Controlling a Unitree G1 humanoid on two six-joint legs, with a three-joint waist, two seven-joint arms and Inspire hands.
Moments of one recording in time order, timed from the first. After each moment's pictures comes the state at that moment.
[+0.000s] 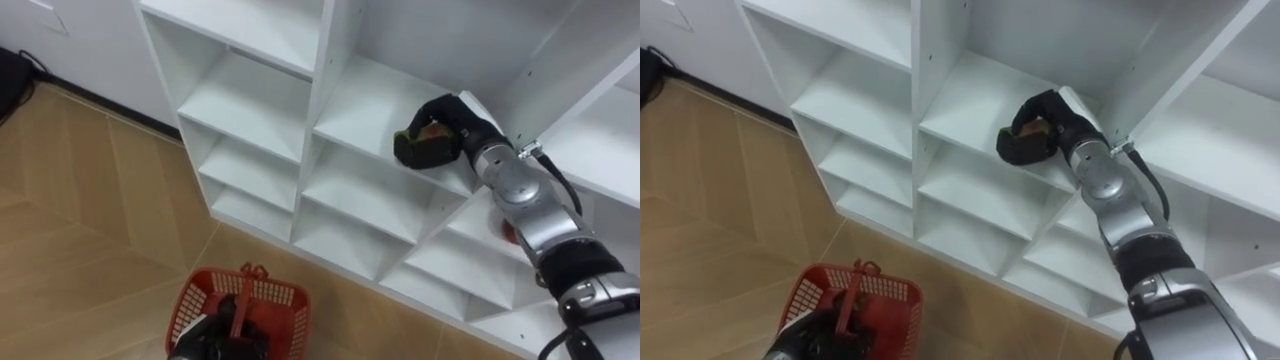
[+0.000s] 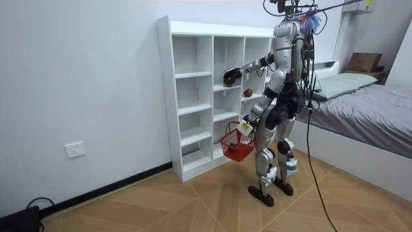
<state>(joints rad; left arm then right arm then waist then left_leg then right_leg) 0.00 0.24 -0.17 0.88 -0.15 0.00 -0.21 -0.60 -0.37 0.25 0.87 -0.17 -0.11 0.04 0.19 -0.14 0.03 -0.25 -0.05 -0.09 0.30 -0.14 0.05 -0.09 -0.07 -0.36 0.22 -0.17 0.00</state>
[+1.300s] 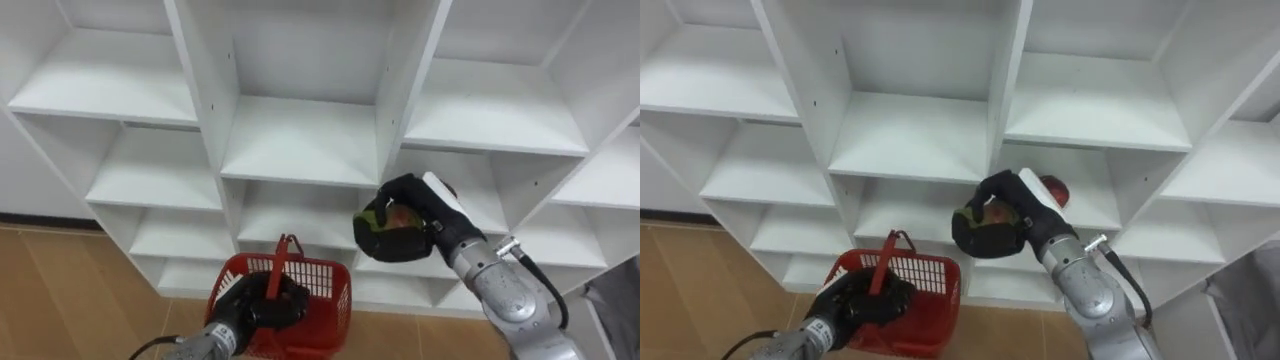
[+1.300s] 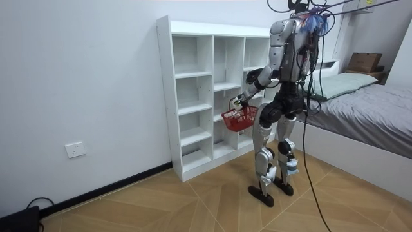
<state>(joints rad) 0.00 0.14 -0.21 0.71 -0.27 -0.03 -0.21 0.03 -0.29 0.24 0.16 -0.19 -0.06 0.15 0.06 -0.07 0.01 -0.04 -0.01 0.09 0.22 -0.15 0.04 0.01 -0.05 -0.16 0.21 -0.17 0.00</state>
